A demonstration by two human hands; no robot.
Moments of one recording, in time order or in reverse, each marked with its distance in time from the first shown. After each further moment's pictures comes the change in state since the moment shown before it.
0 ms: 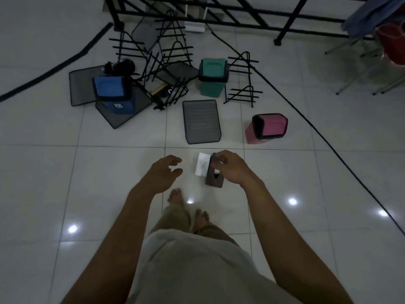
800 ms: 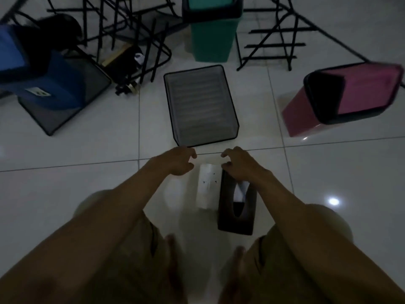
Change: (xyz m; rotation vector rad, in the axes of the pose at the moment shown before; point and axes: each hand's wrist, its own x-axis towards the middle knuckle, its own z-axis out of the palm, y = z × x) left_hand 0.508 -0.210 0.184 0.746 -0.366 0.027; right_hand 0.475 0.273 0.114 -0.384 -0.086 -0.071
